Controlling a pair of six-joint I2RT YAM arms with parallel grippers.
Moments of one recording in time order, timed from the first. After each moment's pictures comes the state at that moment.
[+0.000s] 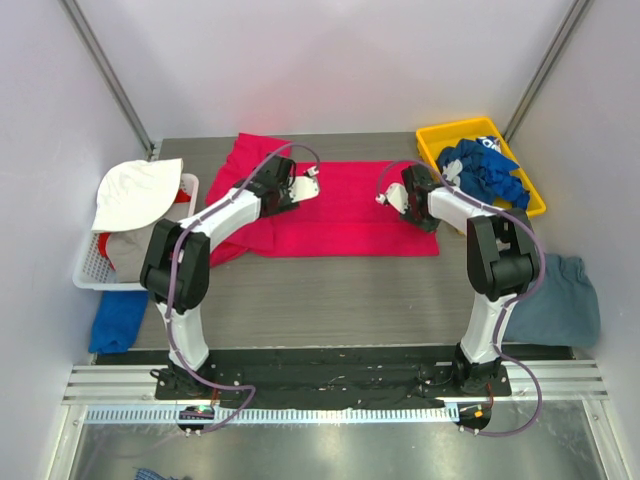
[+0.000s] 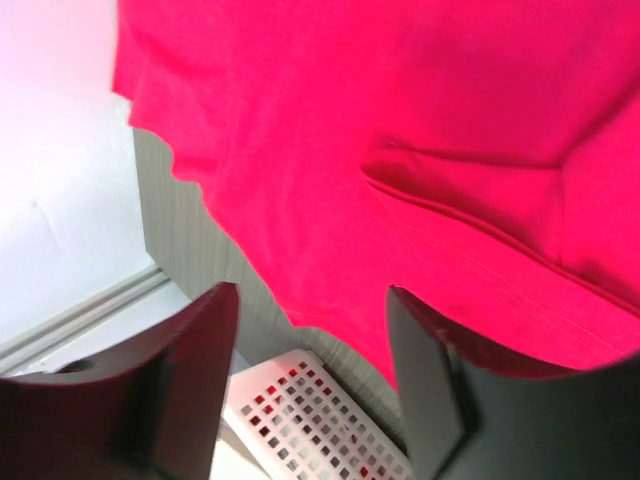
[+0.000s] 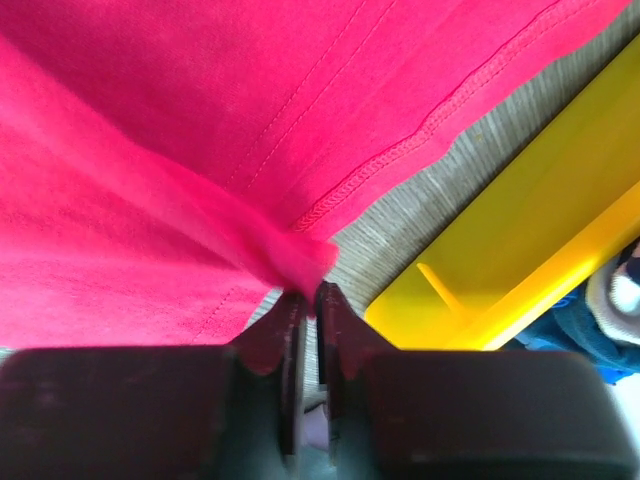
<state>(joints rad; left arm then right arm) -0.44 1.90 1.44 -0.38 -0.30 0.97 0.22 1.91 1.30 -0.58 0.29 -0.78</state>
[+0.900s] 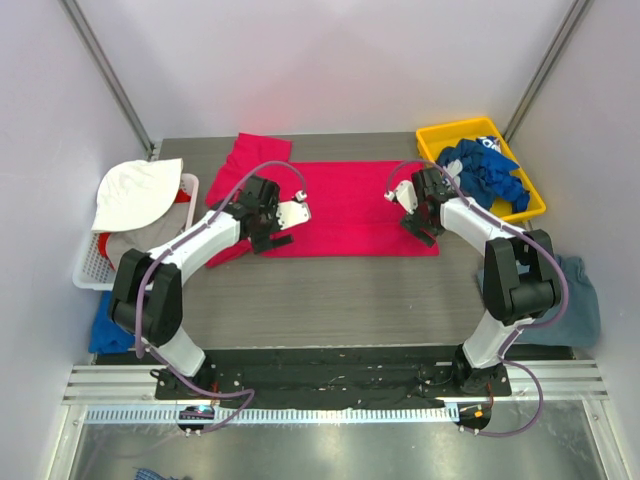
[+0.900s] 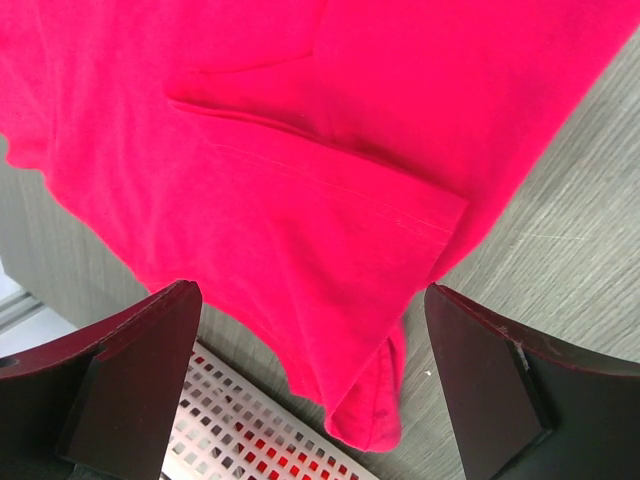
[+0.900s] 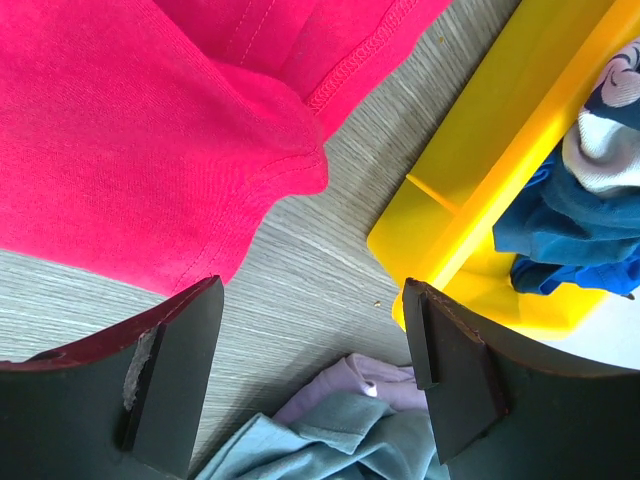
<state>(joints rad) -0.43 1.63 1.15 -0.50 -0.07 0.89 0.22 1.71 1.16 -0.54 0.30 -0.70</state>
